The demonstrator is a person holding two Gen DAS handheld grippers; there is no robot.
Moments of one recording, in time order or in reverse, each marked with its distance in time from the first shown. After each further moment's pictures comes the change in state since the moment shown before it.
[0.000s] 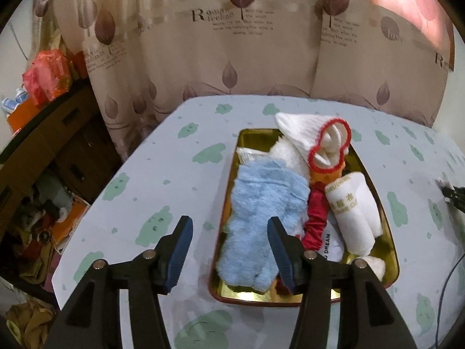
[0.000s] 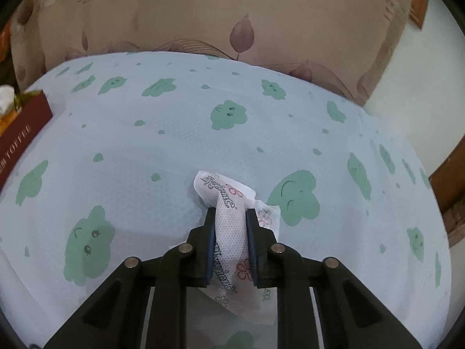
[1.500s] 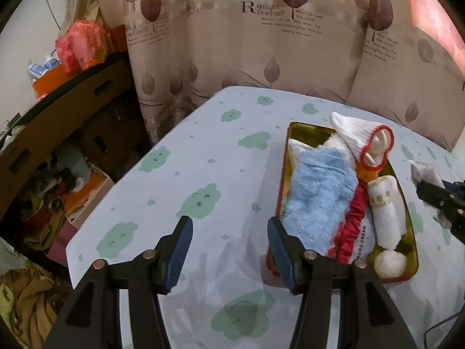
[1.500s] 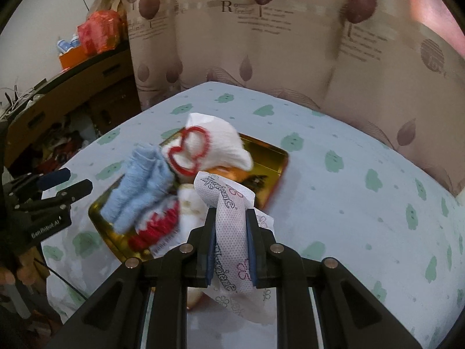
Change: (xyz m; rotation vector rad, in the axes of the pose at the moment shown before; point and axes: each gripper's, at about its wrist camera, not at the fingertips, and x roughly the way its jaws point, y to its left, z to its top) left arm -0.012 0.046 -0.019 -0.144 0.035 0.087; right arm -0.122 0.276 0.065 -0.237 -0.125 0.386
